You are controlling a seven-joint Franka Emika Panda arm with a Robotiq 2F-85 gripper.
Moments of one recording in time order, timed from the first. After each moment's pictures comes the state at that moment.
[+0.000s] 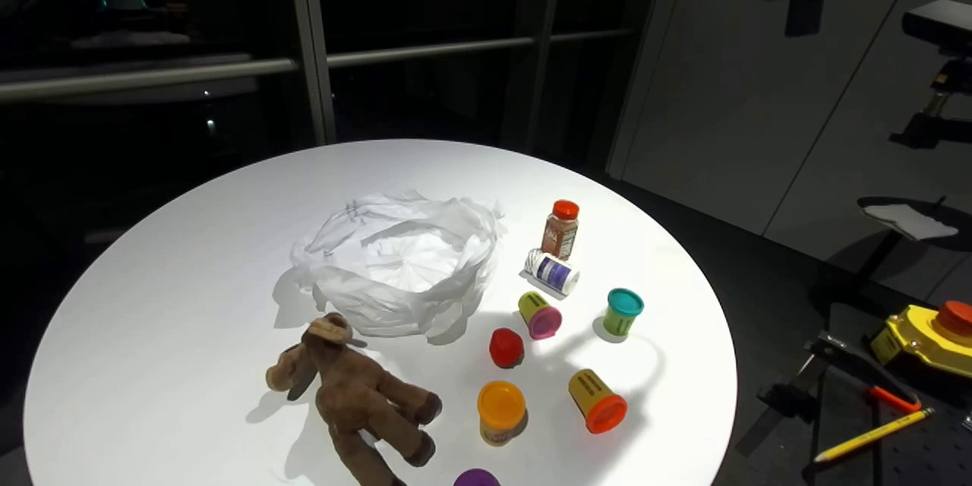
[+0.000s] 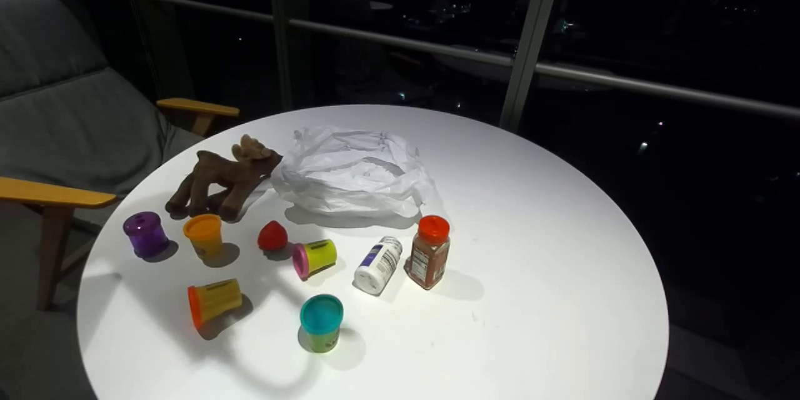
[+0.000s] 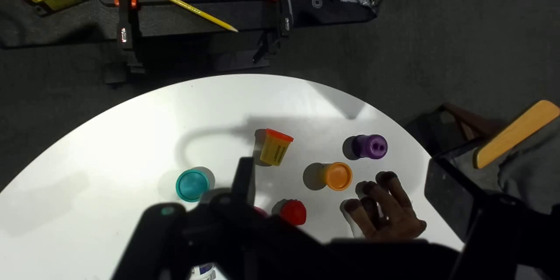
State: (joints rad) arm 0.02 -0.27 -0.09 -2.21 0.23 1.60 -0.03
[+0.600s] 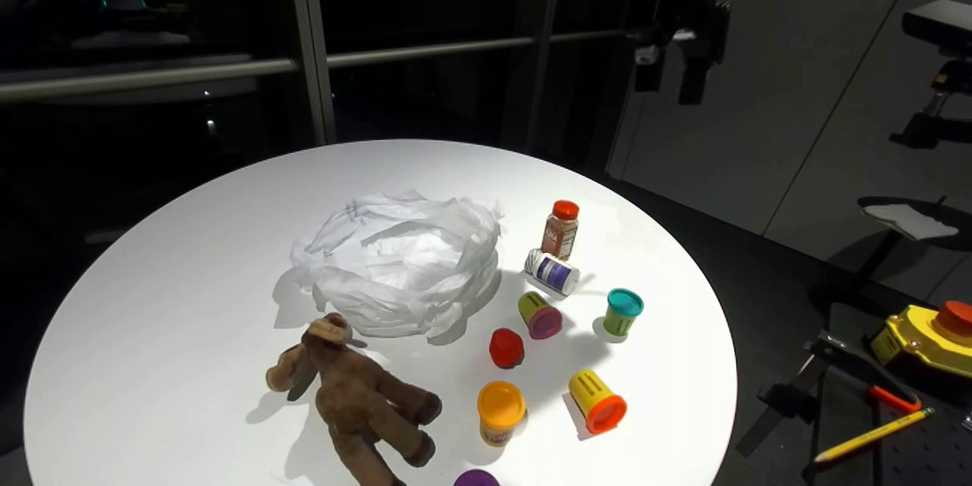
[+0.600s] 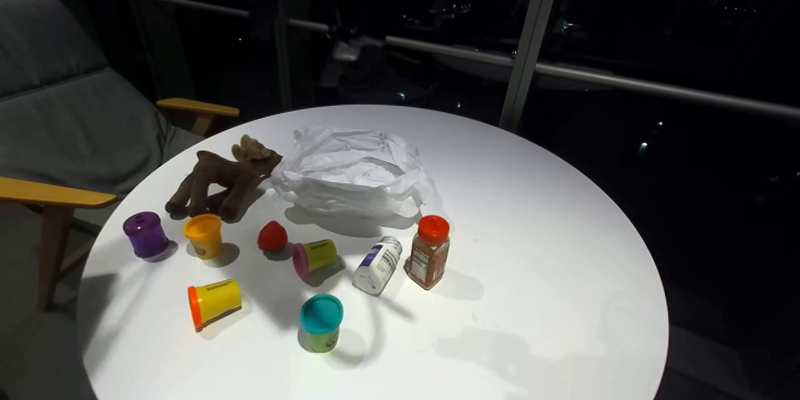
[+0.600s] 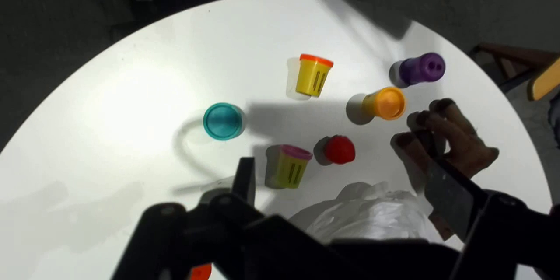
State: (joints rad) arm -0.02 -0.02 -0.09 -2.15 0.23 1.87 -0.04
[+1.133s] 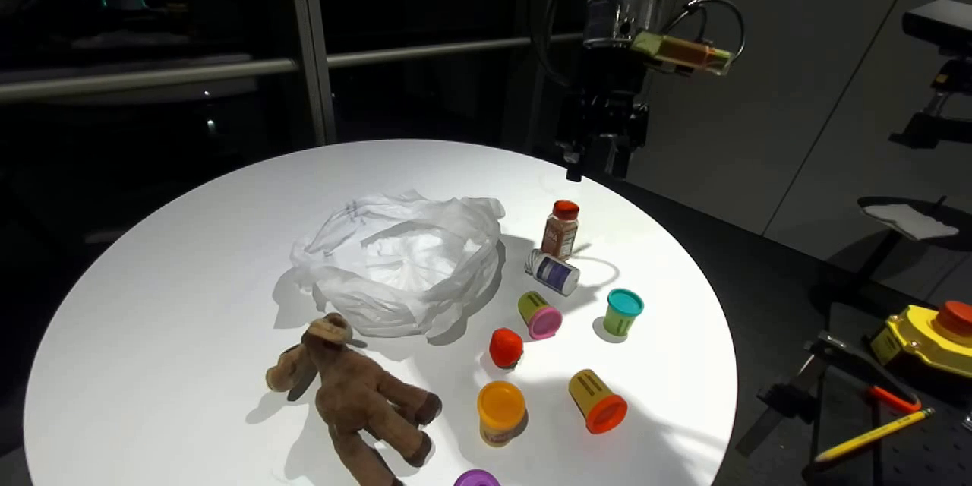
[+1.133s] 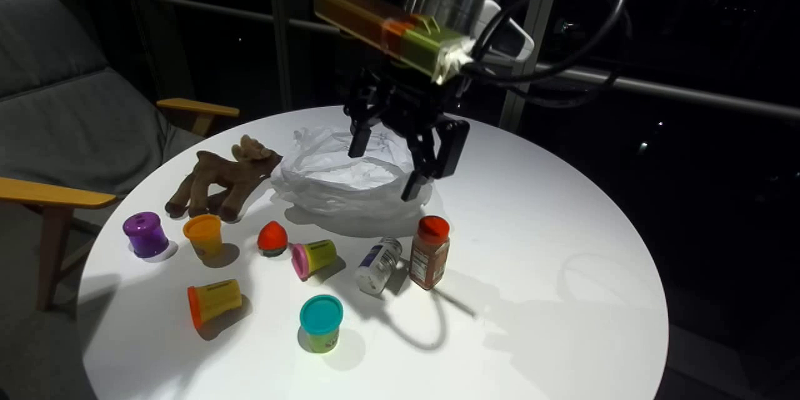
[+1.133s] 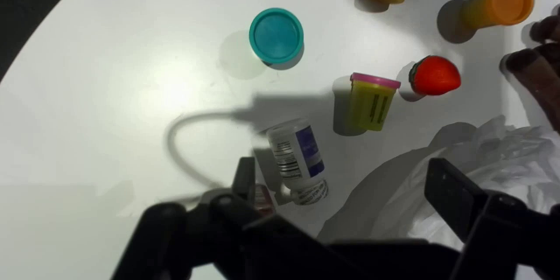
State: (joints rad) arm -0.07 0.34 -0.09 -2.03 0.21 2.15 -0.04
